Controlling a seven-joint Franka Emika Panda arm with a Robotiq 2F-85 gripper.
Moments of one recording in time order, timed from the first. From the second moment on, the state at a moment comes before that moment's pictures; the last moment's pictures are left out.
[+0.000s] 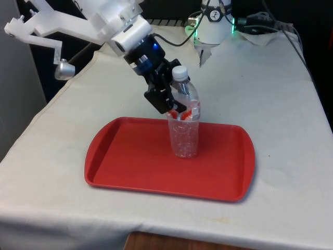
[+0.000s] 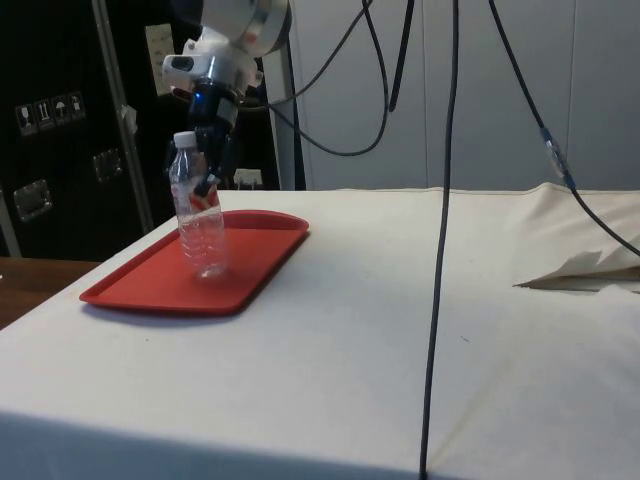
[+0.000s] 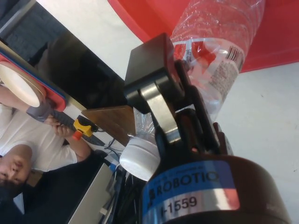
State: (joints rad) arm 0.10 0.81 -0.50 -1.39 1.03 1.81 -2.05
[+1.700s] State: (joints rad) arm 0.13 0.81 -0.53 -1.38 1.03 1.81 -2.04
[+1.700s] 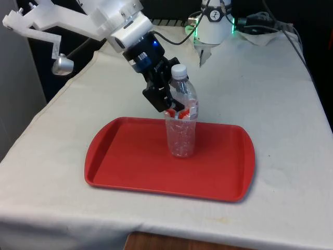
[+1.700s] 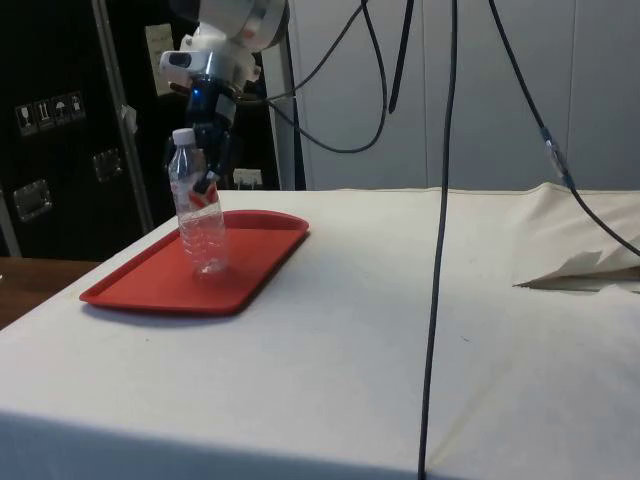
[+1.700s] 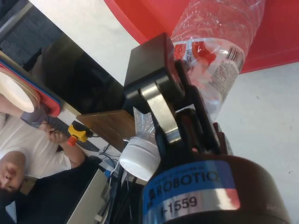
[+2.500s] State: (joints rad) arm 0.13 0.82 -0.54 -1.39 1.03 1.83 -2.06
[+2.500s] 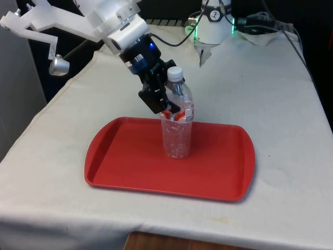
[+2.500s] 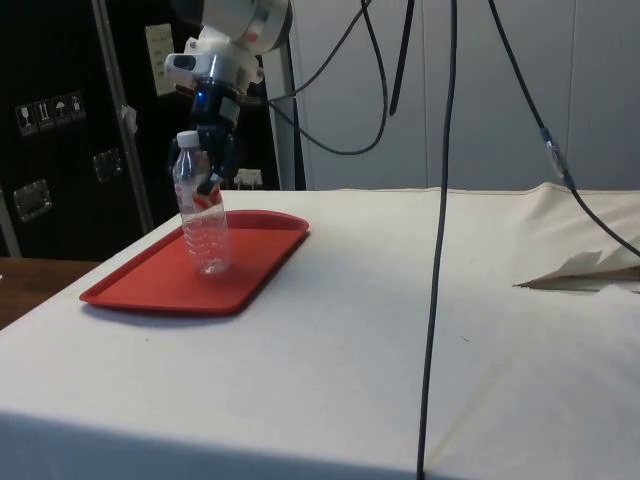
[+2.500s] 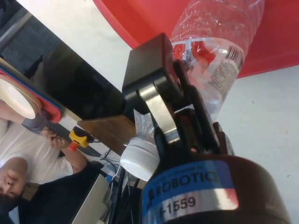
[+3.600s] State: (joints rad) arm 0.13 0.82 -0.54 -1.39 1.03 1.81 -2.06
